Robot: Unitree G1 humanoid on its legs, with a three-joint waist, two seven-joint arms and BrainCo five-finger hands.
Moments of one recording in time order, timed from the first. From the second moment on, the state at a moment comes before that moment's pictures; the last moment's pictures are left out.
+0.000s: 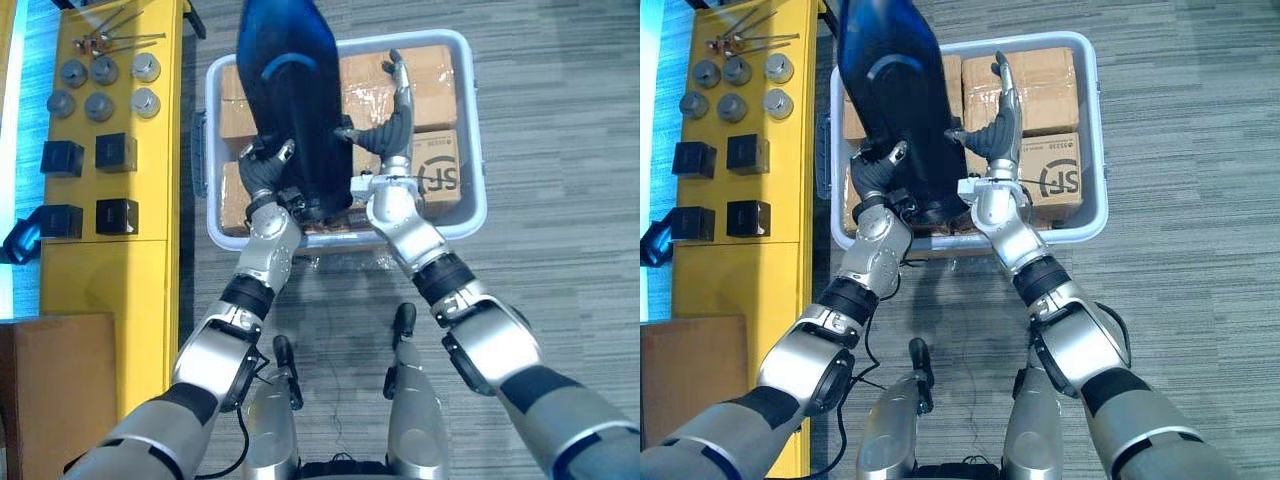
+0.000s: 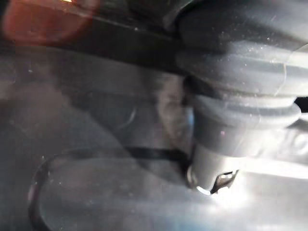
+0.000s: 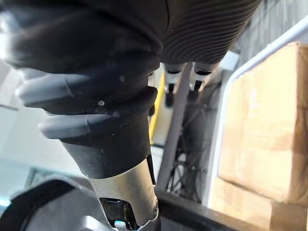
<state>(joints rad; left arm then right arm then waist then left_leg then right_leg) -0.96 0.09 -0.17 0.77 -0.58 -0.21 0.72 -1.09 -0.14 0.40 0.74 0.03 -0.13 -0.67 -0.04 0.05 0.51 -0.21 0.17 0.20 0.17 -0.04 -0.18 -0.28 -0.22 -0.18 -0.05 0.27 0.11</state>
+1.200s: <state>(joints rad) -0.14 0.09 -0.12 -0.10 -0.39 -0.40 0.56 -0.06 -0.22 0.08 0.00 0.25 -0.20 -0.29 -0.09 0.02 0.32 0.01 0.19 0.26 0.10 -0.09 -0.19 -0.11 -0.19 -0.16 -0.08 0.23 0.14</state>
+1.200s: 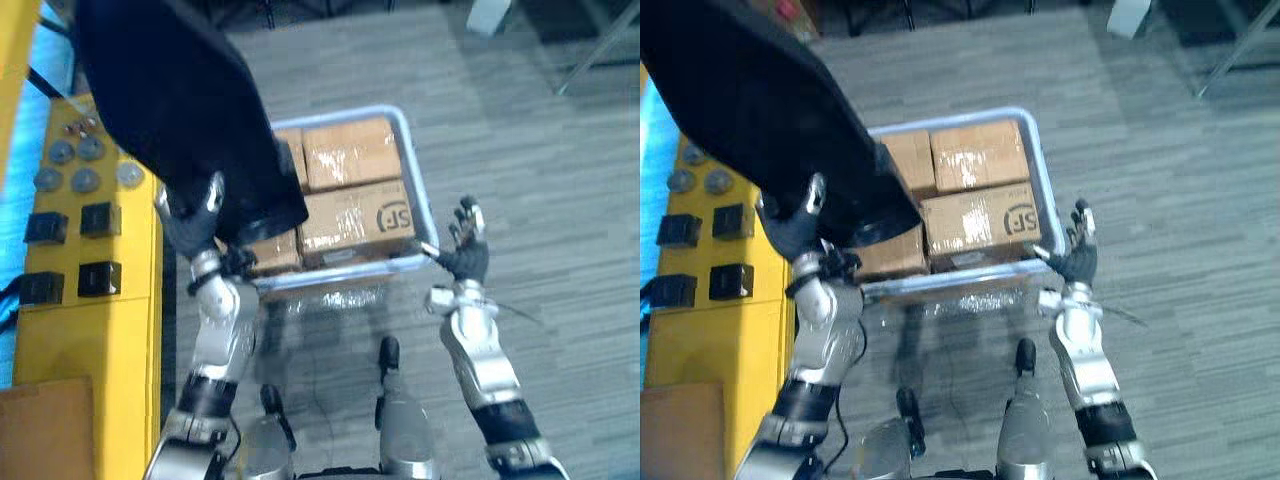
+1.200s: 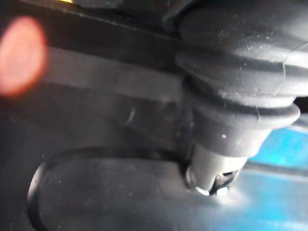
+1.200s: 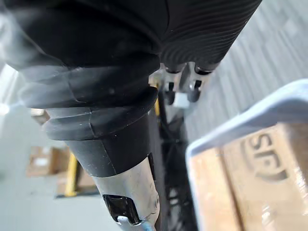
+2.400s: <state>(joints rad) 0.50 -0.07 0.34 -0.39 -0.39 -0.26 0.30 -0.11 -0.07 0.31 0.17 0.32 -0.19 -0.15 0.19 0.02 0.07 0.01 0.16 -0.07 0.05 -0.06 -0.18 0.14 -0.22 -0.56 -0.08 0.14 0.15</state>
